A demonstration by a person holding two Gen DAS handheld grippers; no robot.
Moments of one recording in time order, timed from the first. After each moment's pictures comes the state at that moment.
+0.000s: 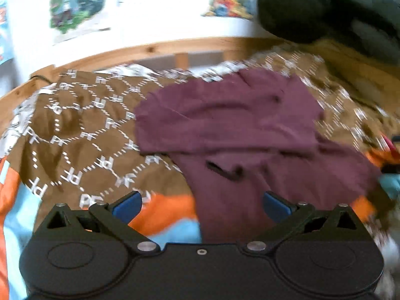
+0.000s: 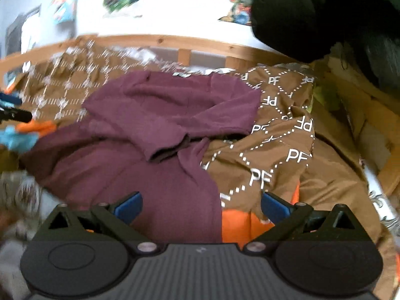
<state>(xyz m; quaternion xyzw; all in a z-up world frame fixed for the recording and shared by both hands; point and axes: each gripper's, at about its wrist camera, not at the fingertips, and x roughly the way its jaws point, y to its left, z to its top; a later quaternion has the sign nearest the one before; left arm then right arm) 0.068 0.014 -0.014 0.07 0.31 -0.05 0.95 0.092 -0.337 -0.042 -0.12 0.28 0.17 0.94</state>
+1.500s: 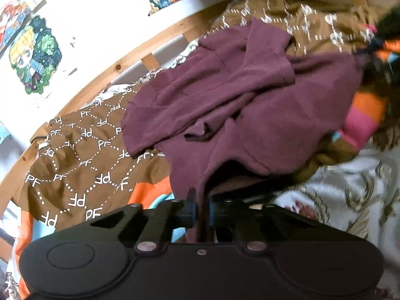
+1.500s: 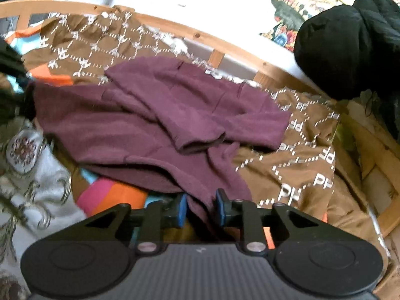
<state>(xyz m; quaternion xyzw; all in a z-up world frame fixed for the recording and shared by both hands) 0.052 -0.051 -0.068 0.27 0.30 -0.02 0.91 0.076 -0.277 -0.077 -0.23 0.24 0.18 0.93</state>
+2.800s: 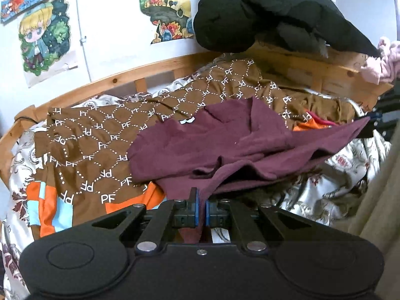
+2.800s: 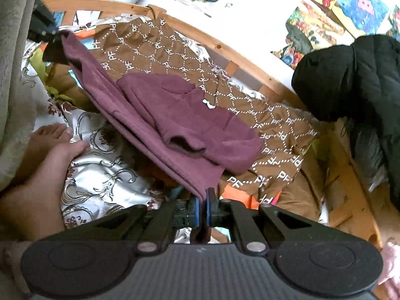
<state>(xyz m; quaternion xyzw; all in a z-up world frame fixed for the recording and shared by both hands) -0.058 0.046 0.064 0.12 0.29 -0.16 0.94 -0.088 -0.275 0.034 -0.31 0.25 0.18 0.90</state>
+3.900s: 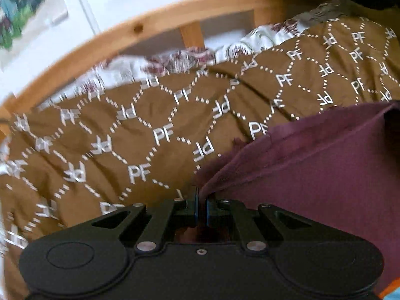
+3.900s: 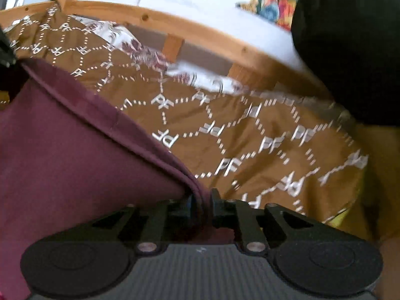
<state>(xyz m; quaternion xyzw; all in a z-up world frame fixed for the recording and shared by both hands) 0.360 0.045 0.006 0.13 0.43 -0.02 0.89 0.337 -0.256 -0.040 -0.21 0.30 0.15 0.92</state>
